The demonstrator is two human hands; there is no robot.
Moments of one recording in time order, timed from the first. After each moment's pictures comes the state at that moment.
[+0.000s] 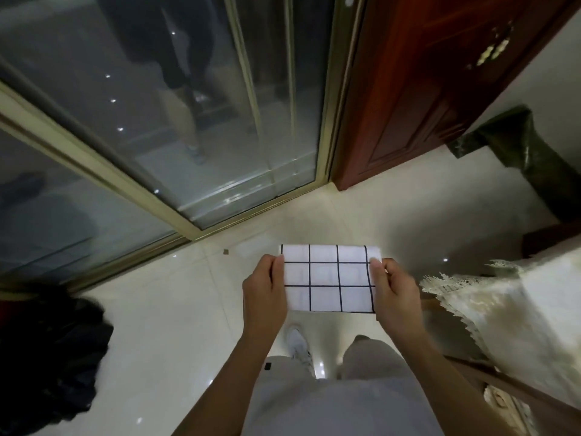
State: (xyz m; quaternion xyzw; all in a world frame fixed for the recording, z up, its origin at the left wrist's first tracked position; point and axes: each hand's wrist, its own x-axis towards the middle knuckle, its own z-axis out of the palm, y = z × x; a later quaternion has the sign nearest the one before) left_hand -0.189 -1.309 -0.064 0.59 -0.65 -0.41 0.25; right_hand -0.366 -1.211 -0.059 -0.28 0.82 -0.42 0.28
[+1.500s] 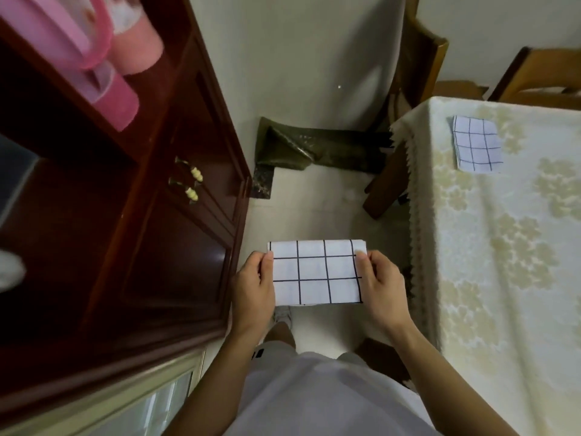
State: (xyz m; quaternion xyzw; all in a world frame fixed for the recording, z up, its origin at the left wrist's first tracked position) left_hand -0.899 -1.487 -0.070 0.18 -0.85 -0.49 0.04; right_hand -0.912 -1.283 -0.073 0.14 0.85 -0.50 0.05
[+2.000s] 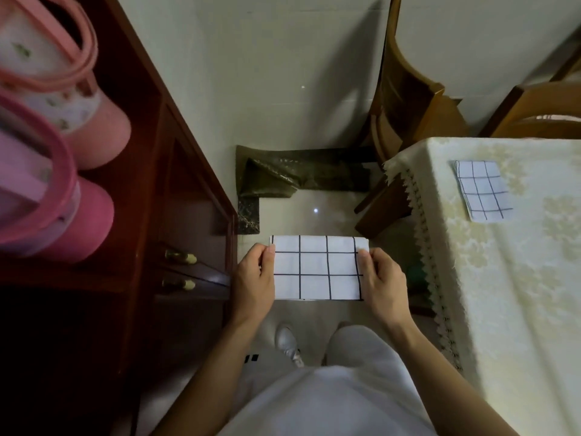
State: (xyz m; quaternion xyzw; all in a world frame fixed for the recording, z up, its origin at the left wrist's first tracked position) left_hand -1.134 -1.558 -0.065 0.08 -0.87 -0.48 -0.01; right_hand -1.100 -1.349 -0.055 0.20 0.86 -0.47 0.00
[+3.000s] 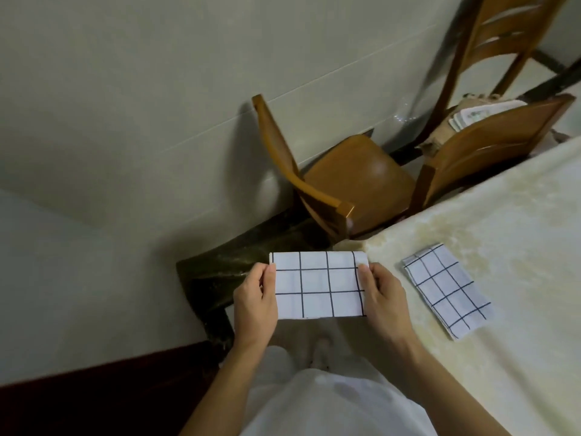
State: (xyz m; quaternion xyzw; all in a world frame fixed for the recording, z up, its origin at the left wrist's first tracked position) left_hand -1.493 -1.332 -0.047 -0.10 -0.87 -0.47 -0.11; right_hand -1.389 -1.160 -0.053 0.39 0.74 -0.54 -0.09
